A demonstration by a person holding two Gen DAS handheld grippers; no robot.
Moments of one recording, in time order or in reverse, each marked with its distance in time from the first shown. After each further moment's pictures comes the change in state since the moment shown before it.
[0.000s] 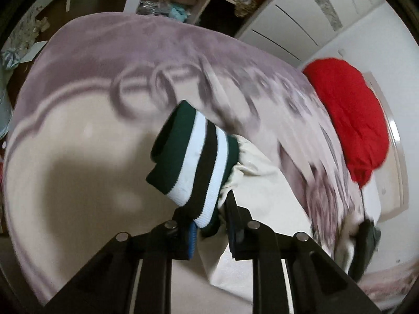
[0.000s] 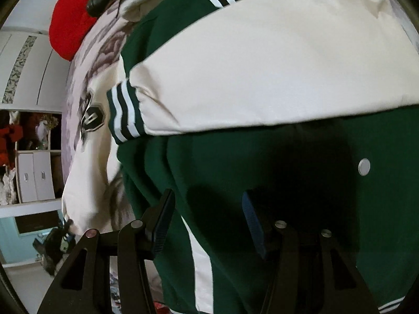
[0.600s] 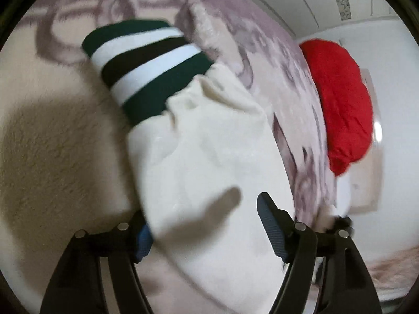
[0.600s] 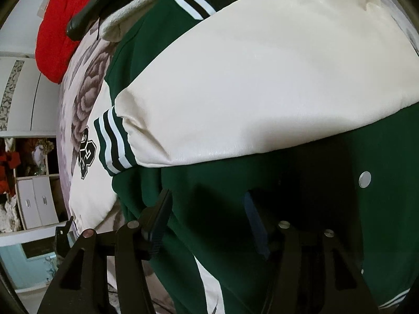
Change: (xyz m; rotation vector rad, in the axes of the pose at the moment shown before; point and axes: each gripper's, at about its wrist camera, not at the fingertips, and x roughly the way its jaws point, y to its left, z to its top) left arm 0.071 -0.014 -0.026 -0.106 0.197 -0.157; right arm 0.003 -0.002 0.020 0.121 -0.035 -0.020
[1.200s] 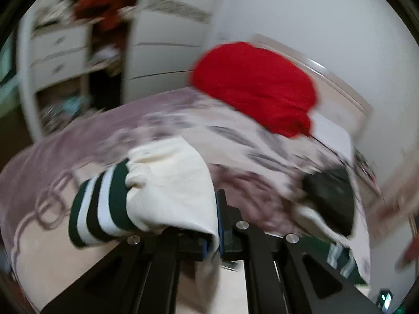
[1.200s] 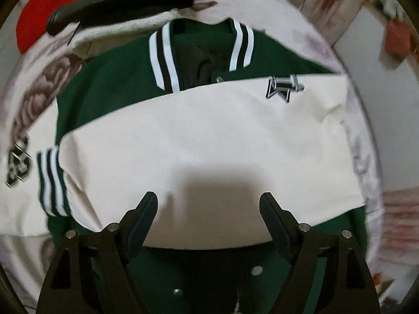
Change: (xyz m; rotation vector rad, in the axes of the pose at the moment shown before) left arm -0.108 -0.271 -0.122 0.806 -0.303 0.009; right arm -0.040 0.013 0.067 -0.225 -0.177 -0.435
